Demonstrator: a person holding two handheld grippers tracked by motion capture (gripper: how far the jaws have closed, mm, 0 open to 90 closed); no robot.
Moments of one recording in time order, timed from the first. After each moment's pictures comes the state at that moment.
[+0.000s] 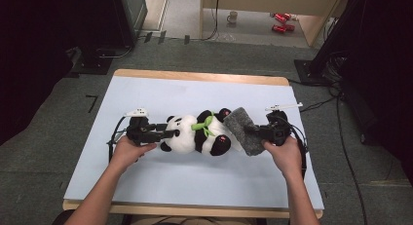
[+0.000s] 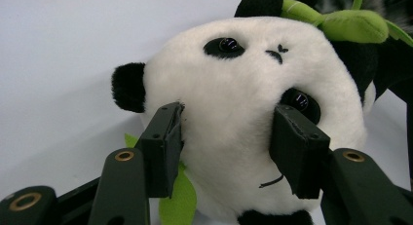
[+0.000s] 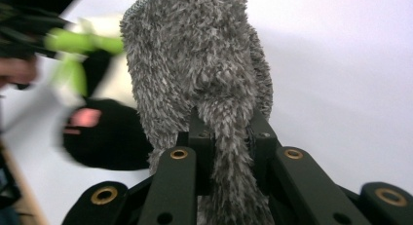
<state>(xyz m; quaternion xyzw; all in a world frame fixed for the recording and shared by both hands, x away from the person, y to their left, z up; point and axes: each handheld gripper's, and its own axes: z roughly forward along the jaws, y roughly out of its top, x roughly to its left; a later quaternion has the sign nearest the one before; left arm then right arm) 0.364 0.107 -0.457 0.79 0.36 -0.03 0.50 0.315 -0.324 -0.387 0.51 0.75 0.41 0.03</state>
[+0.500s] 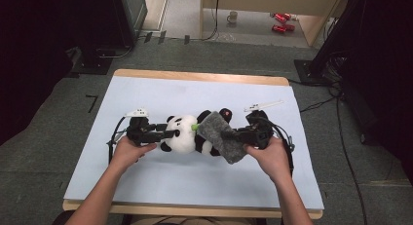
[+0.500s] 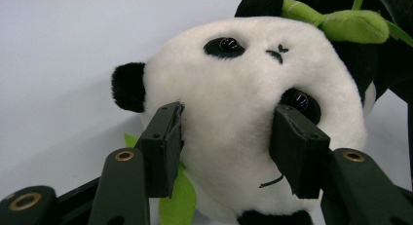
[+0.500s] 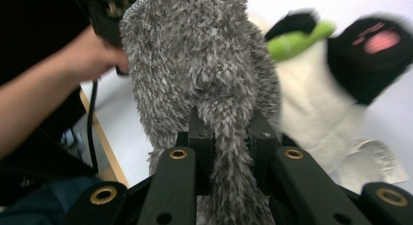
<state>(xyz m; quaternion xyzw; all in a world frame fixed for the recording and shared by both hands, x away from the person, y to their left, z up) 0.363 0.107 -0.458 0.79 0.35 -0.02 0.50 0.300 -0.262 -0.361 0.44 0.79 0.43 -0.05</state>
